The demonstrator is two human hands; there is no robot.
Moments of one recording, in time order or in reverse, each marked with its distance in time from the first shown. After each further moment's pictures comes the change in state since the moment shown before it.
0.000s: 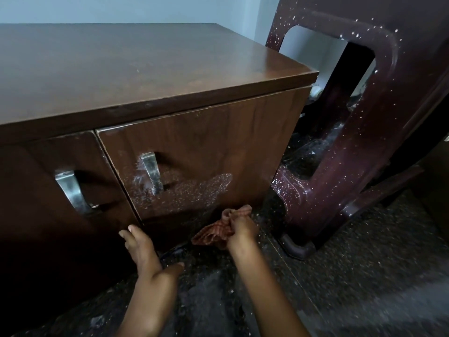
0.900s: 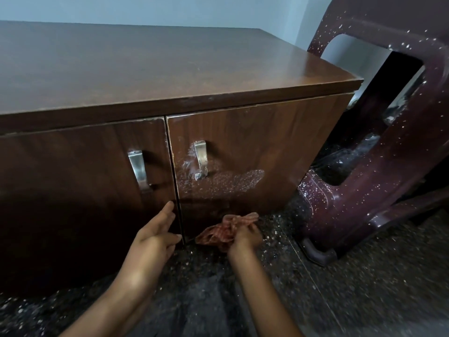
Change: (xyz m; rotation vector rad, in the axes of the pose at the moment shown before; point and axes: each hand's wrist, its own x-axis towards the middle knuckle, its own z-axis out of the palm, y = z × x) left_hand -0.010 0.006 -0.057 -0.241 -0.112 -0.077; right_hand -0.041 0.049 0.002 -0.084 0.049 -0.076
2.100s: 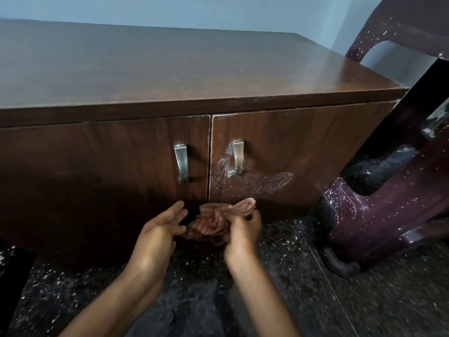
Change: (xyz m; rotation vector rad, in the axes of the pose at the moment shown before) left_hand -0.002 -0.003 -0.030 -0.062 0.068 0.002; right_hand -0.068 0.011 0.019 -0.078 -0.353 -0.119
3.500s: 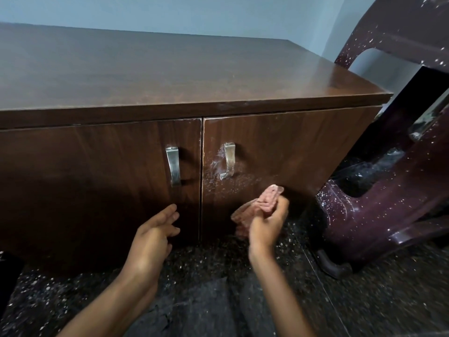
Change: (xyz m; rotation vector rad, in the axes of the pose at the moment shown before) left_hand 0.001 -0.002 0.005 0.013 0.066 0.001; right_hand 0.020 -0.036 -0.030 -0.462 0.093 -0.597
